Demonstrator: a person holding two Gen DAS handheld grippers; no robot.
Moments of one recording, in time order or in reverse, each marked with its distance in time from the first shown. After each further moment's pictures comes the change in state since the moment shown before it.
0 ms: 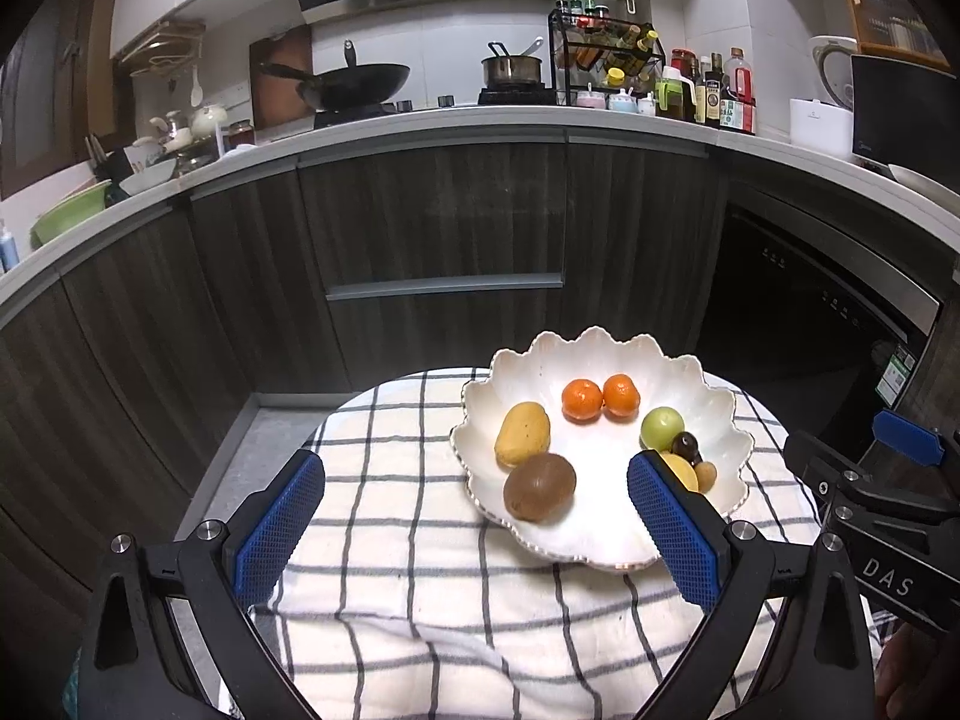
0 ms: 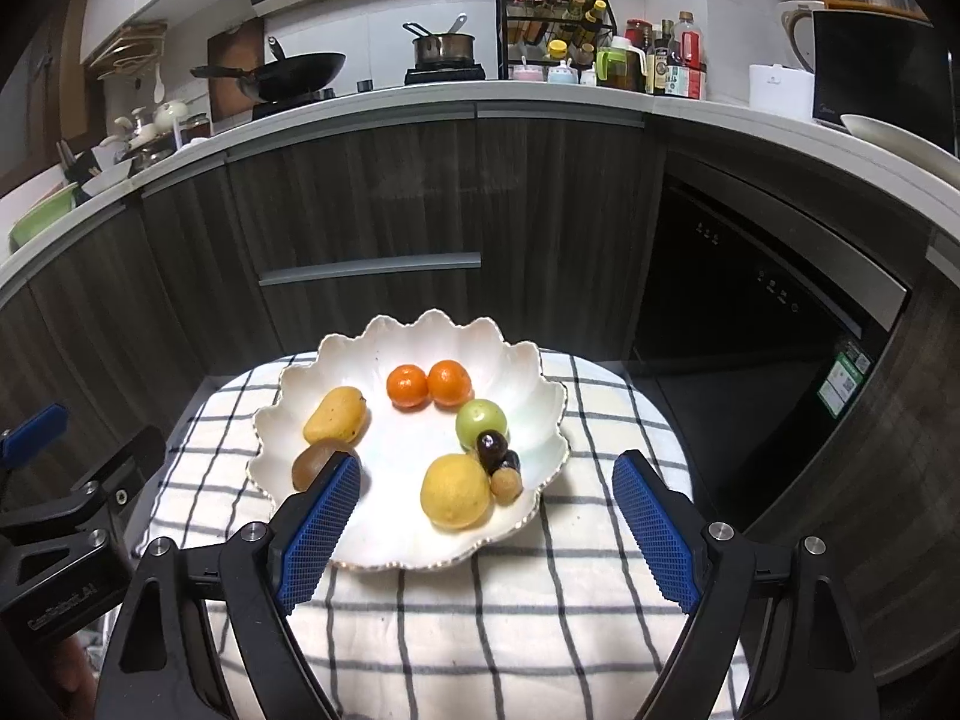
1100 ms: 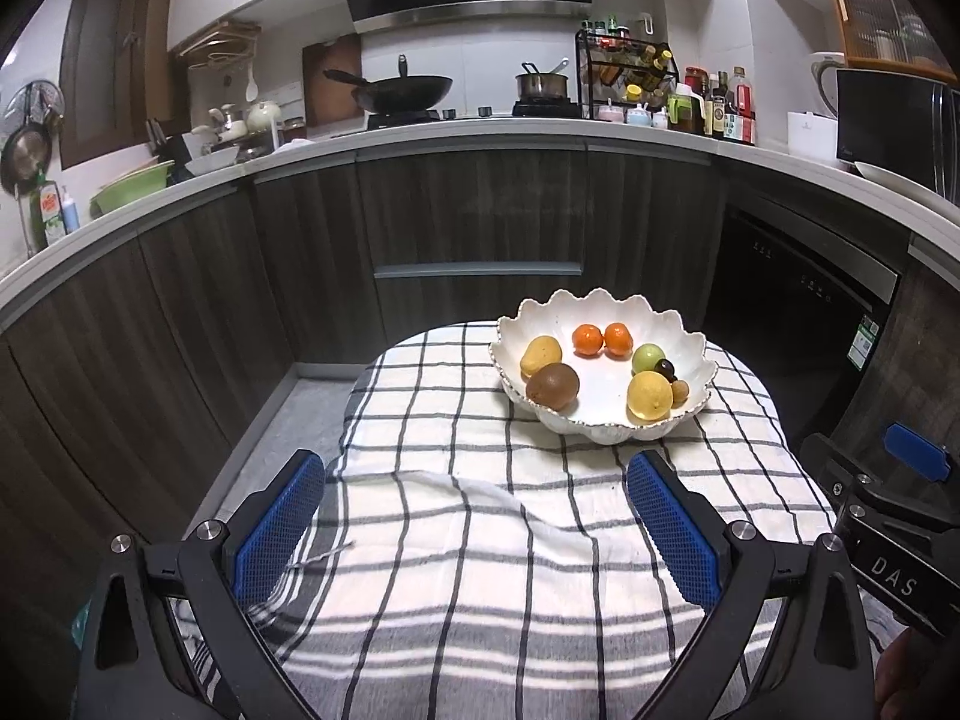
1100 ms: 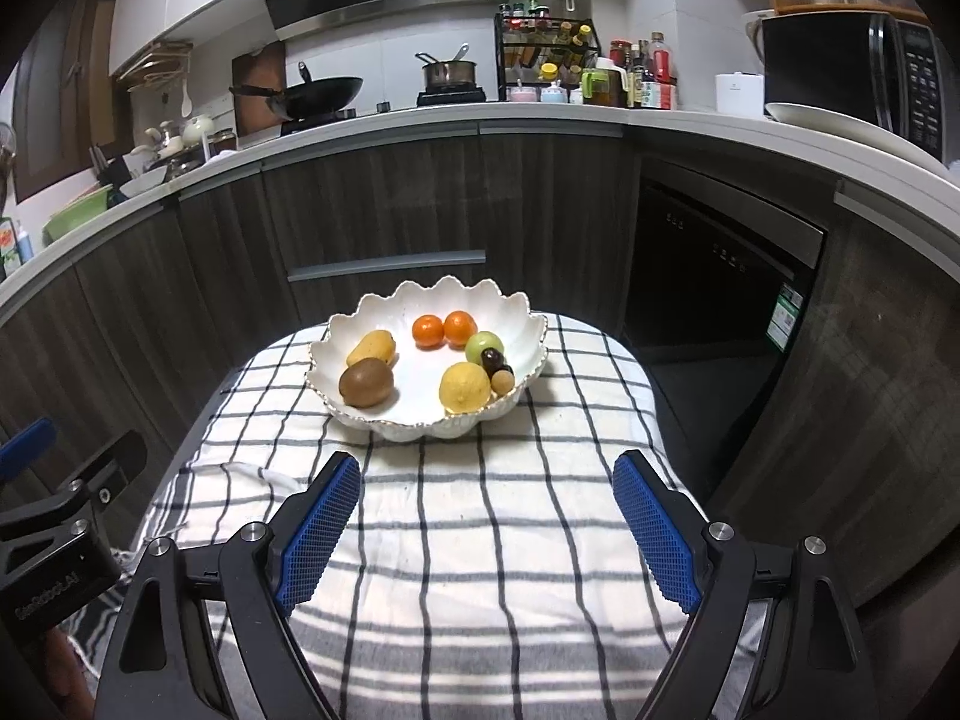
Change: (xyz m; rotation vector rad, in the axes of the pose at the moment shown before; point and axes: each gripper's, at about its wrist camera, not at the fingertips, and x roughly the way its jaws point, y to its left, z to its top) left arm -0.130 0.007 -0.083 -0.054 -0.015 0.067; right arm -0.113 -0.010 -0.088 0.021 -0.046 0.030
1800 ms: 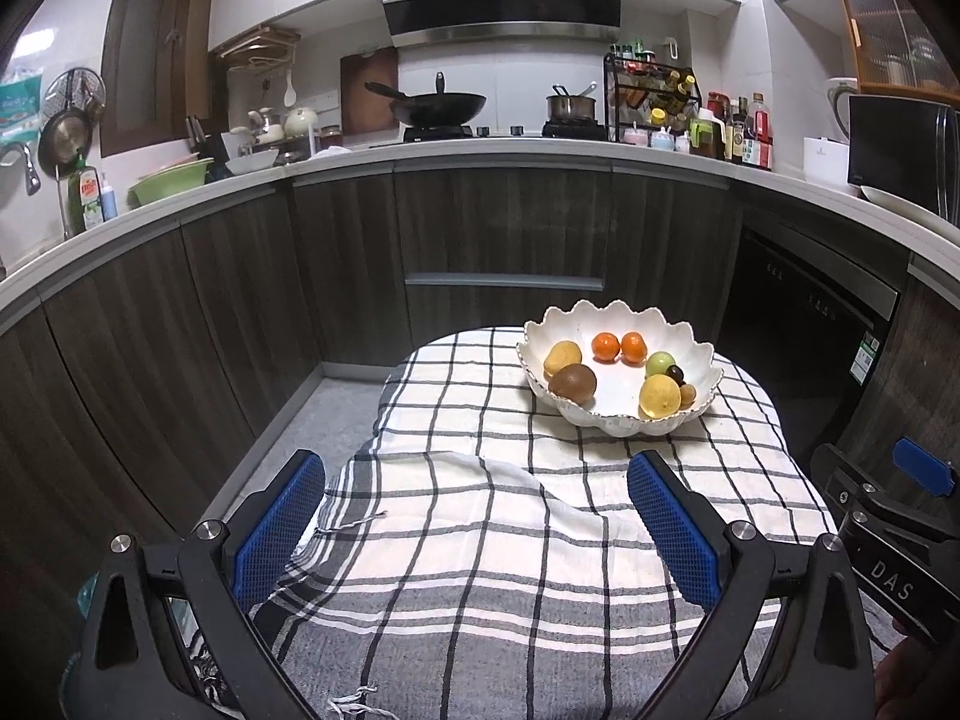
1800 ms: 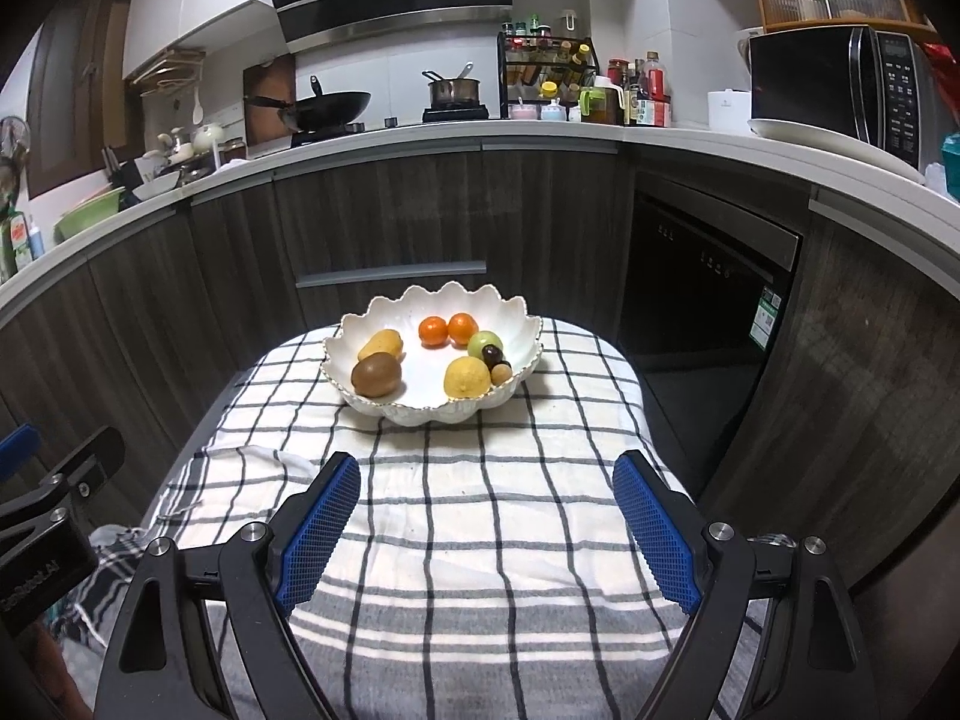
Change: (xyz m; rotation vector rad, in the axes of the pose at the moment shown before) left arm -0.043 0.013 -0.021 -0.049 -0.044 0.048; right arm -0.035 0.002 -0.020 -0.016 -0.037 -0.007
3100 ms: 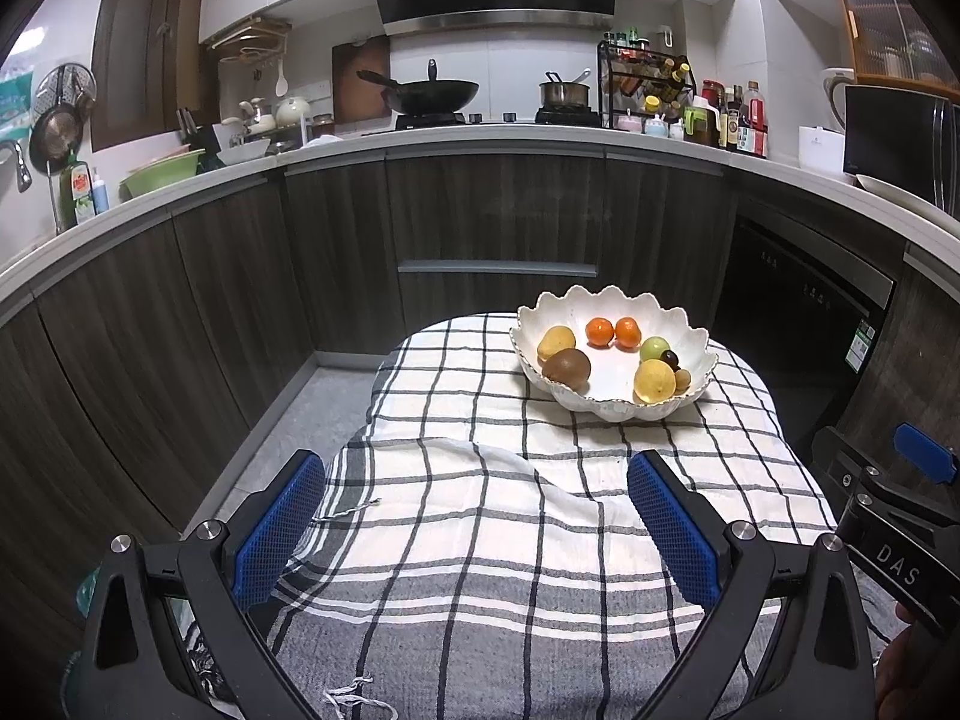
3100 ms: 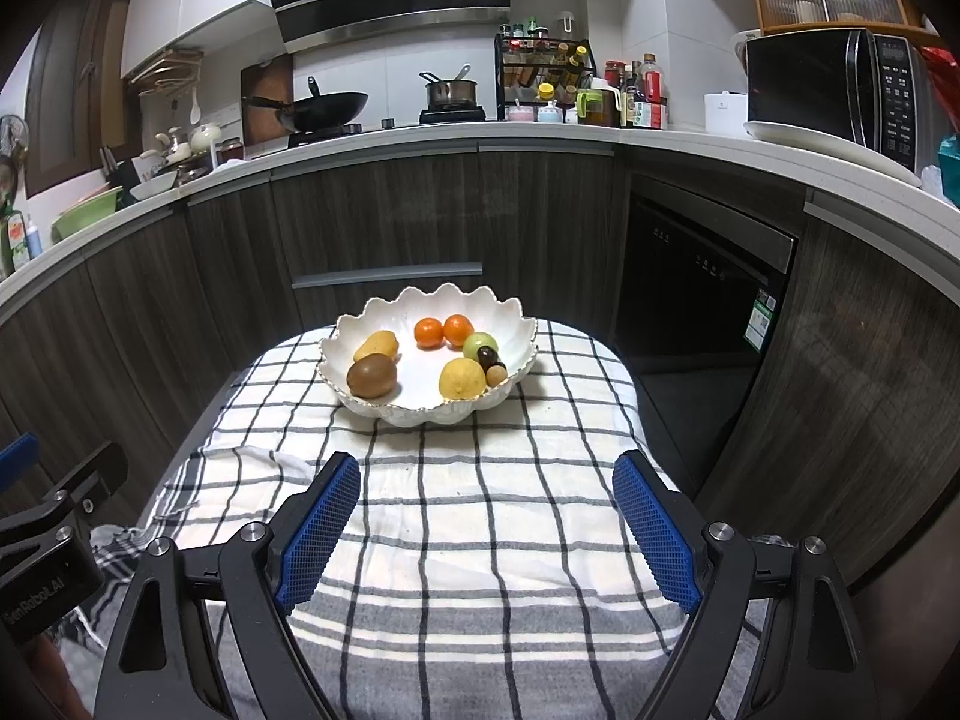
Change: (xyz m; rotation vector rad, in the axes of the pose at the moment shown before) left arm 0.006 -0.002 -0.005 0.009 0.036 -0.018; right arm -0.003 0.000 0.003 0.001 -0.001 -0.005
